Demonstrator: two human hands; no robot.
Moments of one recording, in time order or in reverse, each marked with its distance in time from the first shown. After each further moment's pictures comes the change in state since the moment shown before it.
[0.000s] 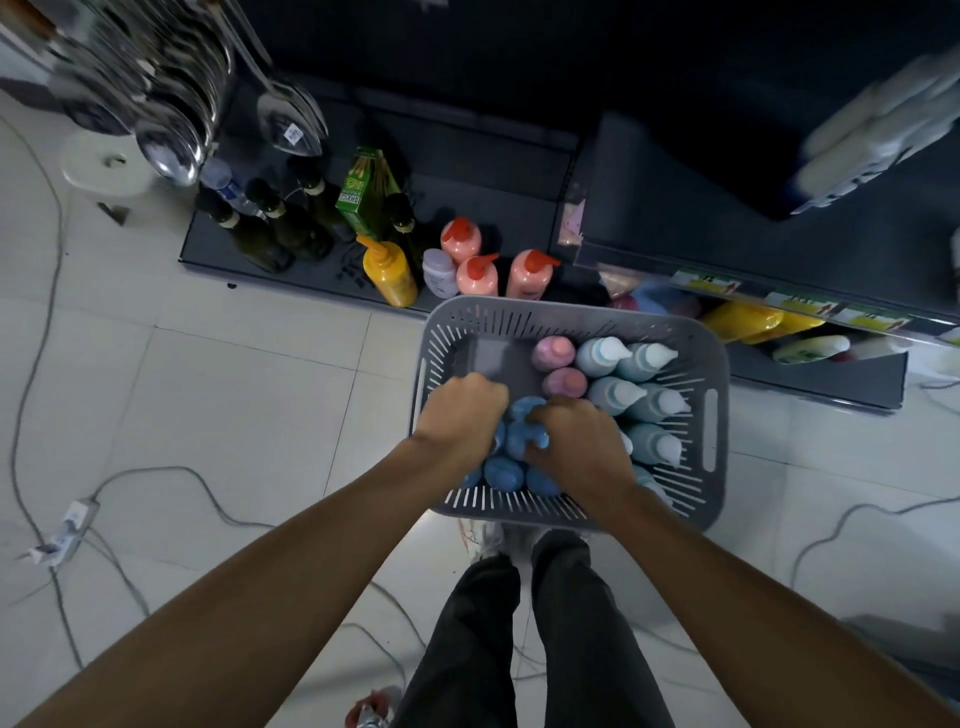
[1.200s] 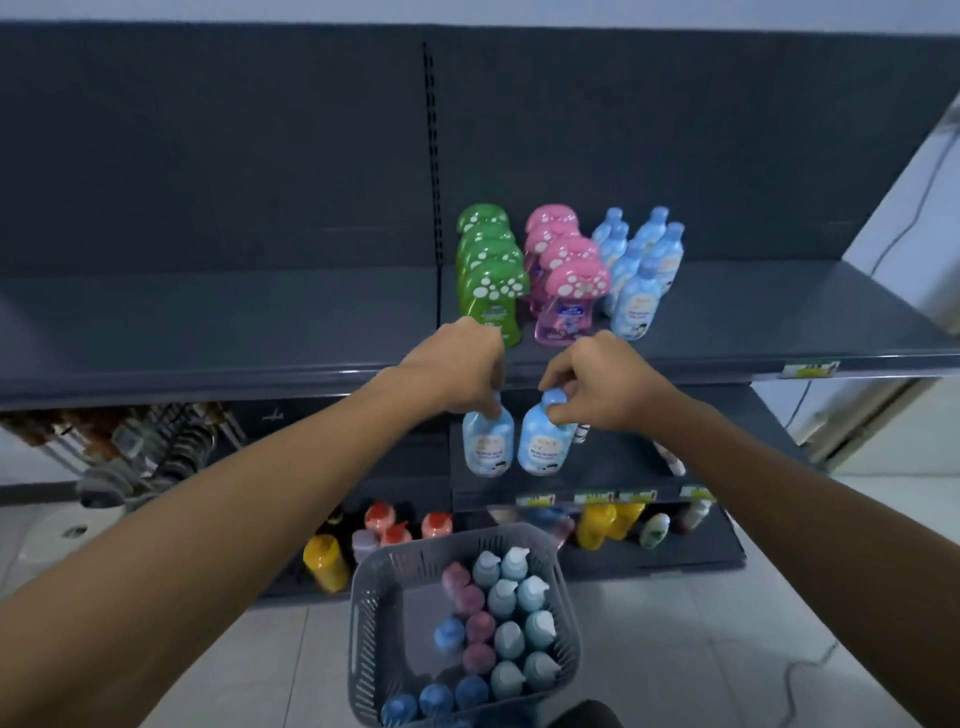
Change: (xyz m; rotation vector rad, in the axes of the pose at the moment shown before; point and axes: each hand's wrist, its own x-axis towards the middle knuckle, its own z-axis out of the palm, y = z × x) left_hand -0.152 0.154 -0.362 0.158 0.539 0.435; right_hand -0.115 0.056 -0.431 0.069 0.375 0.018
